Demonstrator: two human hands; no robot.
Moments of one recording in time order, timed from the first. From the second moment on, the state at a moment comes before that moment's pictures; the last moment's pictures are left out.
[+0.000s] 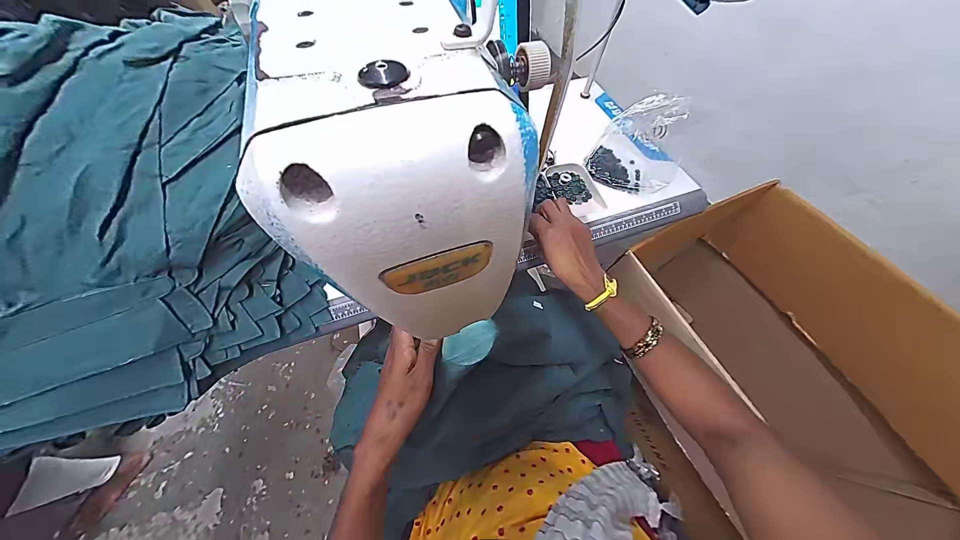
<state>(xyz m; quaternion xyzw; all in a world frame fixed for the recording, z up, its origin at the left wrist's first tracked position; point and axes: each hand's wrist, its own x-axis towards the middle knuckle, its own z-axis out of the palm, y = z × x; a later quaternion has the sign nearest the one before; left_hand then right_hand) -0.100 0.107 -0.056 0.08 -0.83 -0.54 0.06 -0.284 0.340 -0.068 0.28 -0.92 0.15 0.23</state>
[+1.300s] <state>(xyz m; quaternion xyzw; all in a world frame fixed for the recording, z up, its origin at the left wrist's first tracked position) -0.040 0.025 -0.062 0.19 -0.85 -0.47 0.15 -0.200 0.289 -0.017 0.27 -0.85 0.43 -0.13</state>
